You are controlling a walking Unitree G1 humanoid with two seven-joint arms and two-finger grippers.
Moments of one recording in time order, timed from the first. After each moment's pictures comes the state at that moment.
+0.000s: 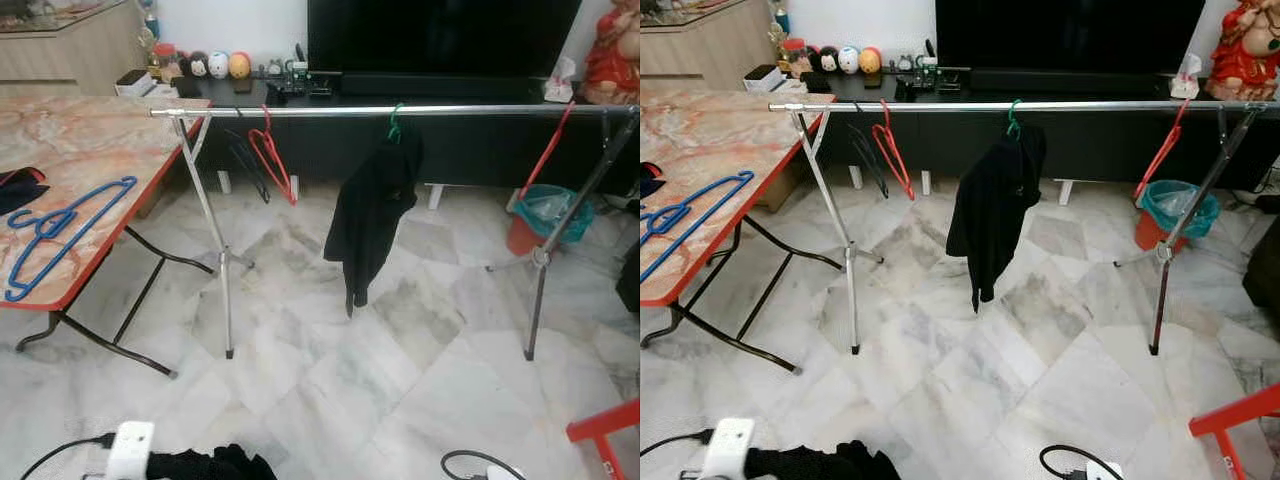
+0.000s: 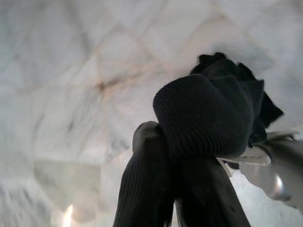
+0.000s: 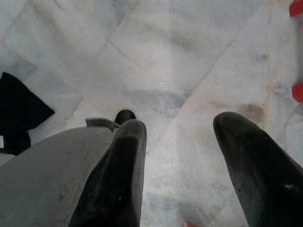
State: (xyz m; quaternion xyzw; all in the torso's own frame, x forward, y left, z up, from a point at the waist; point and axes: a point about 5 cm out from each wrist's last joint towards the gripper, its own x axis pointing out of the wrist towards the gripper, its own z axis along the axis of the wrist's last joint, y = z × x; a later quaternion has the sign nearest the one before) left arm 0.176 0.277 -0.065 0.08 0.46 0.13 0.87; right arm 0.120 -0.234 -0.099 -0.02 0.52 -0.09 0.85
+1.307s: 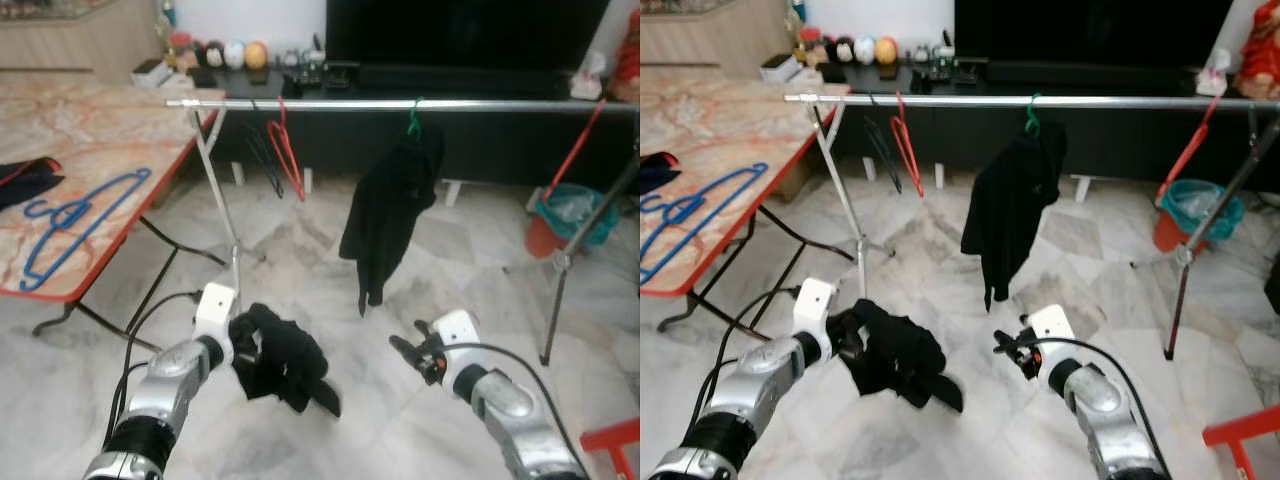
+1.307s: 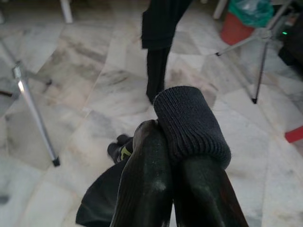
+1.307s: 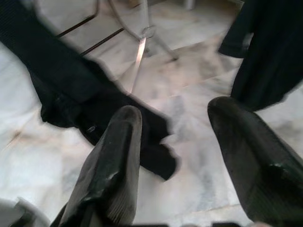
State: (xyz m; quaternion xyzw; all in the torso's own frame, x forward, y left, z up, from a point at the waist) left arm 0.316 0.157 0.069 0.00 0.17 -0.25 0.95; right arm 0.270 -0.184 0.042 -0.09 0.20 0.27 0.94
